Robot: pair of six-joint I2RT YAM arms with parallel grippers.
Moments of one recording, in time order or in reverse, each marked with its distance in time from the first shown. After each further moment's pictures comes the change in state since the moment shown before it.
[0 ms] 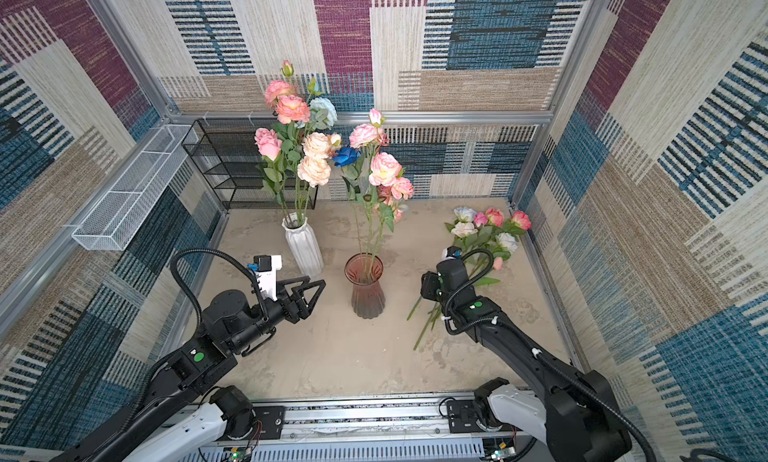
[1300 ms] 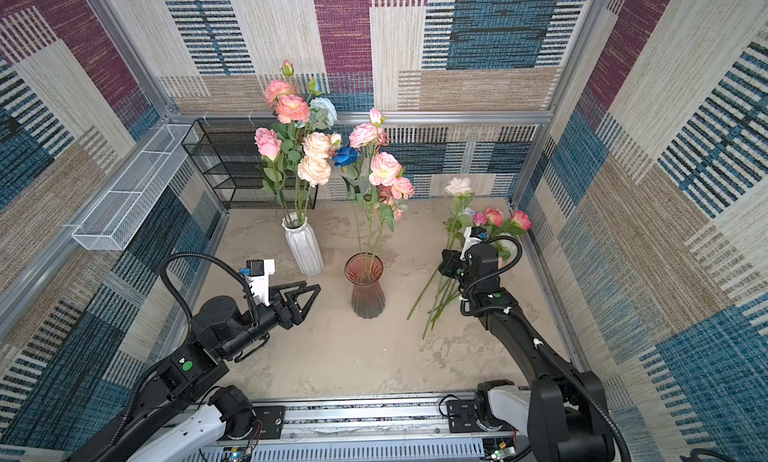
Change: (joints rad) left arm 0.000 -0.071 0.023 -0.064 0.040 -0.013; right arm -0.229 -0.052 0.019 0.263 -0.274 -0.089
